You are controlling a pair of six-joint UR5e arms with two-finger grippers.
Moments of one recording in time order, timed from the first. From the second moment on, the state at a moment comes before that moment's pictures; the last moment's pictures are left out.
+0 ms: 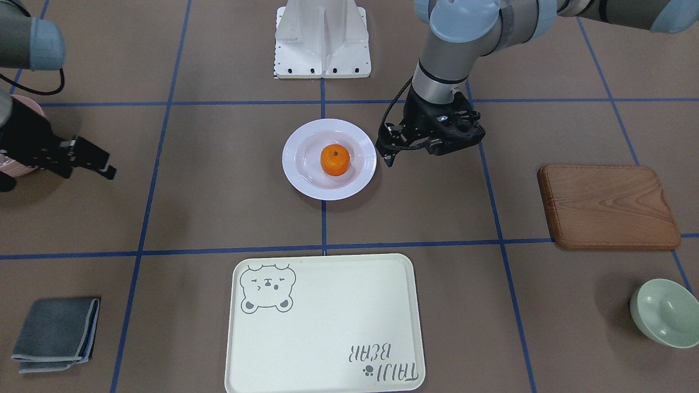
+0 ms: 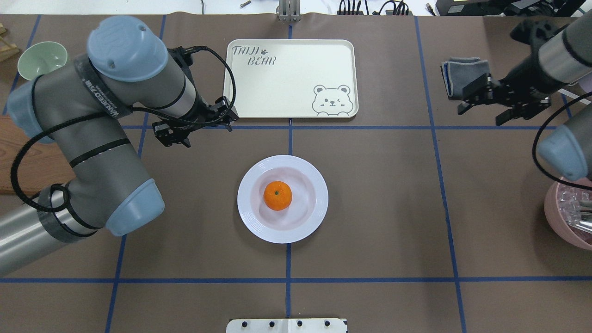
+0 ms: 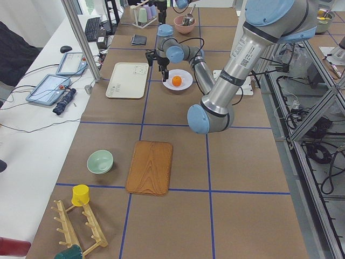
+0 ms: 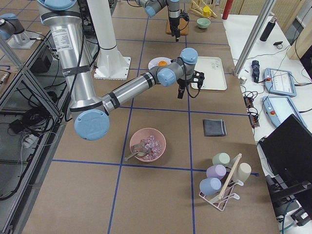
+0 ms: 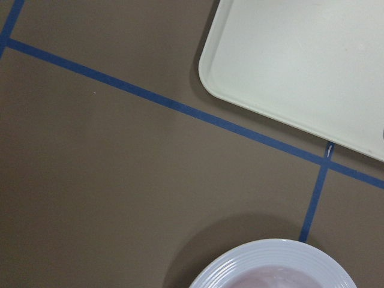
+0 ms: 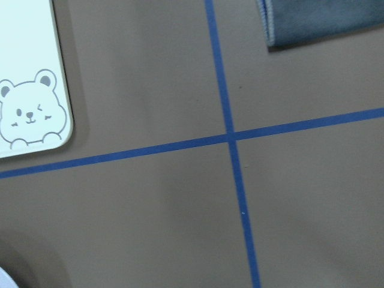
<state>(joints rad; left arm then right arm) -0.72 -2.19 -1.85 -1.48 -1.98 -1.44 1.02 -1.33 1.86 -1.37 2.36 1.07</state>
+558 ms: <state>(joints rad) -0.83 -2.12 -1.85 -1.48 -1.97 -1.34 0.72 -1.34 1.77 -0.76 2.12 1.55</state>
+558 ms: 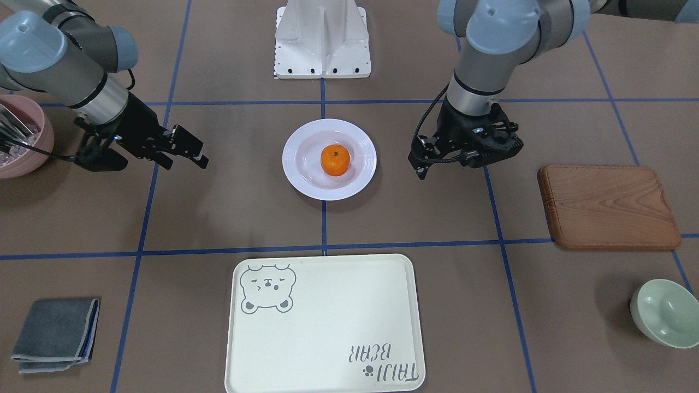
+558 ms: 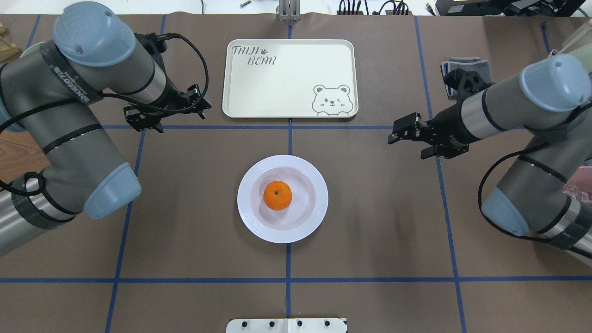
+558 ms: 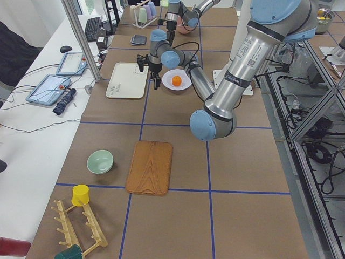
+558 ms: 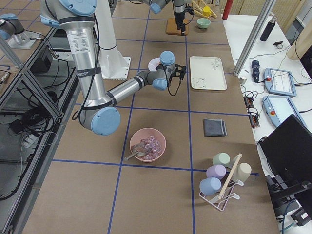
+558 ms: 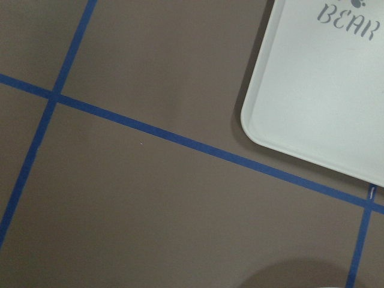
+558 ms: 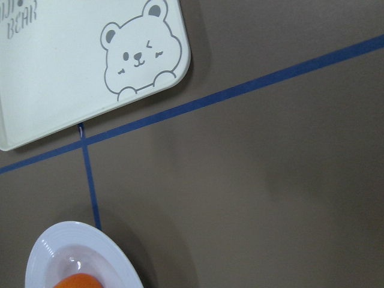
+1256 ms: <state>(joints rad) -0.93 -2.05 -1.85 -1.48 -1.92 -1.10 0.51 -1.29 1.64 -0.37 1.84 1.70</state>
